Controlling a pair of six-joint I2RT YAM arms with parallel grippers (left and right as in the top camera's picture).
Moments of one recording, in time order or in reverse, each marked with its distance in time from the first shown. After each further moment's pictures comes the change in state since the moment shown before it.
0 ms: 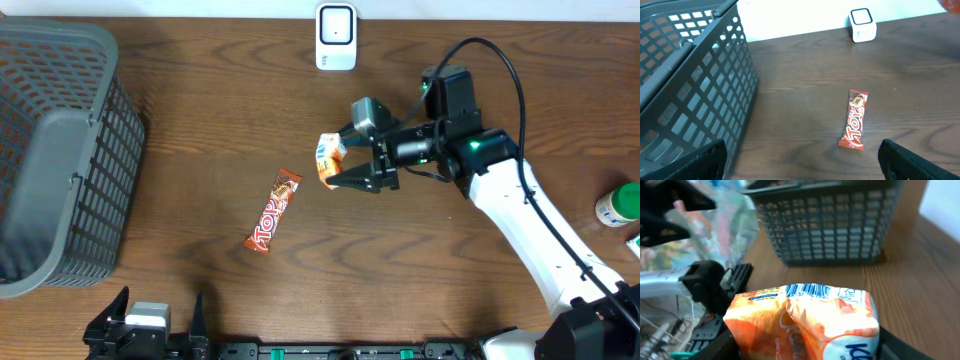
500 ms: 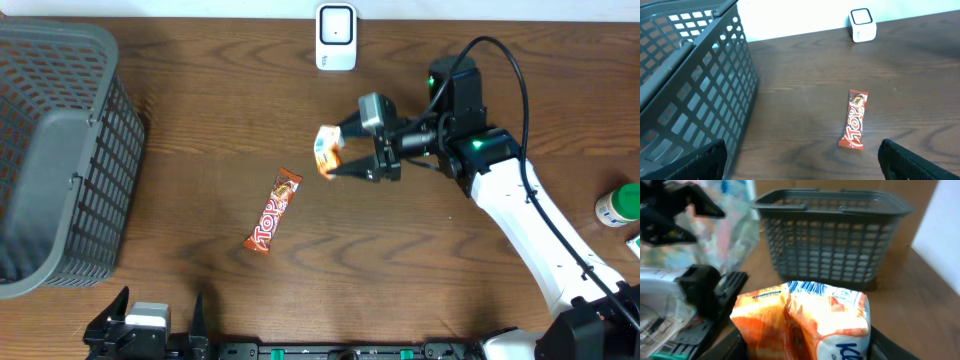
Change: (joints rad) left arm 0.000 0.000 0.000 0.000 0.000 0.000; right arm -0.010 0.000 0.000 0.222 -0.031 0.100
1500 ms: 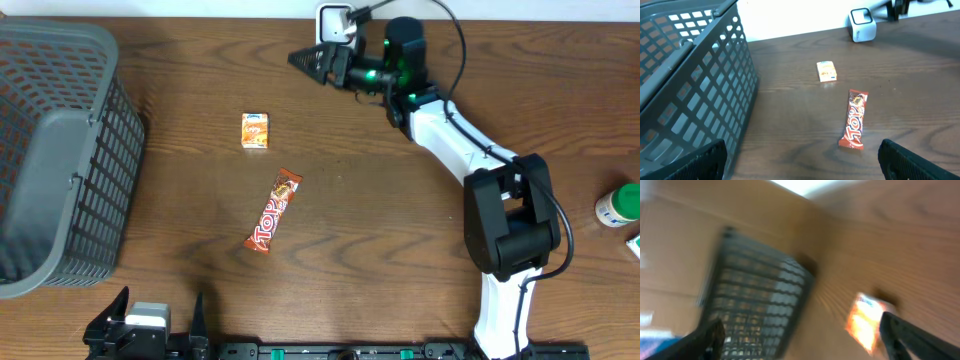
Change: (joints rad) left arm 0.000 0.000 0.000 -0.002 0.000 0.000; right arm 0.026 0.582 0.341 0.367 0.459 1.352
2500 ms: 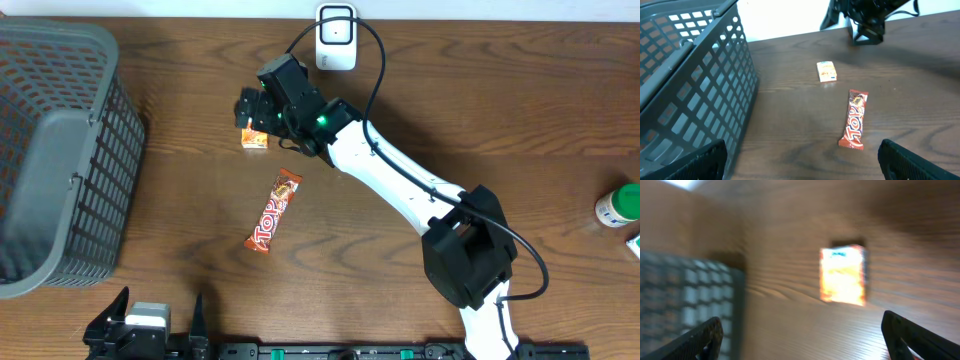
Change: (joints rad) left arm 0.000 0.000 0.000 0.000 0.000 0.000; right arm 0.369 -0.002 0.259 -0.617 0.770 0.077
